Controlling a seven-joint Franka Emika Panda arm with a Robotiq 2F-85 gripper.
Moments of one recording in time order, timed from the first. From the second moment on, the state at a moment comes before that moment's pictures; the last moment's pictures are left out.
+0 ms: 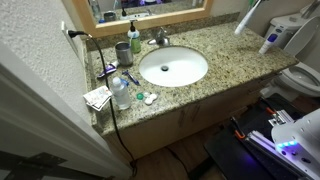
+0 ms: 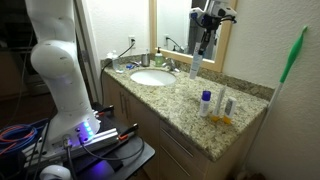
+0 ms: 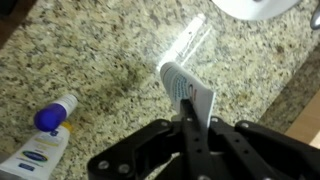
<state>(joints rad) -0.29 0.14 -0.26 -1.78 0.29 1.85 0.36</state>
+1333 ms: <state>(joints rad) -0.35 -0.16 -0.32 -2.33 0.10 2.28 0.62</state>
